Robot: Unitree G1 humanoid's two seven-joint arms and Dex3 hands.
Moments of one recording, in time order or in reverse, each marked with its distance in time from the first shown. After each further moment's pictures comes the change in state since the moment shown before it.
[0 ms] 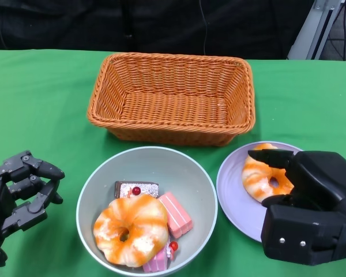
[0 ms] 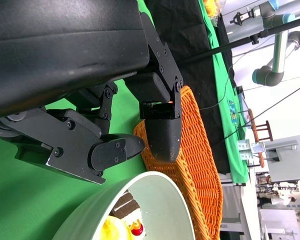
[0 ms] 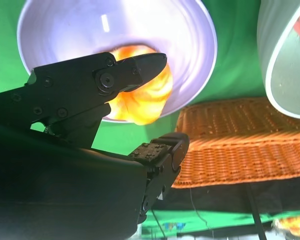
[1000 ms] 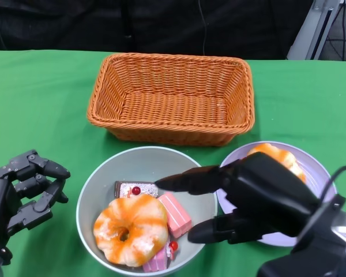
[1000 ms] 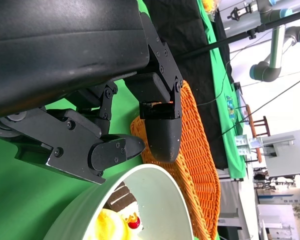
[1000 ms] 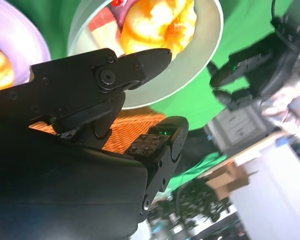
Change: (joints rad) left arm -0.004 -0.014 -0.008 -0.016 0.018 -0.001 0.002; right arm 0.002 0.074 0.121 -0.282 0.208 -0.230 0.125
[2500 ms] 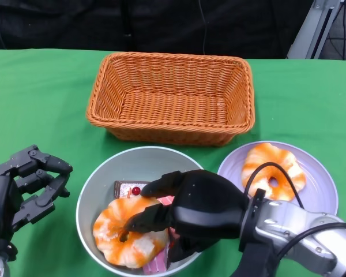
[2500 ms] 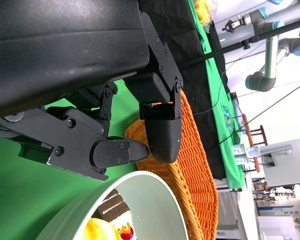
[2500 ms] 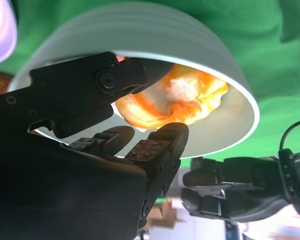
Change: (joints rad) left arm 0.002 -0.023 -0.008 -0.025 0.033 -0.010 0.084; right arm -0.355 0.065 0.282 0.671 -0.459 -0.439 -0.381
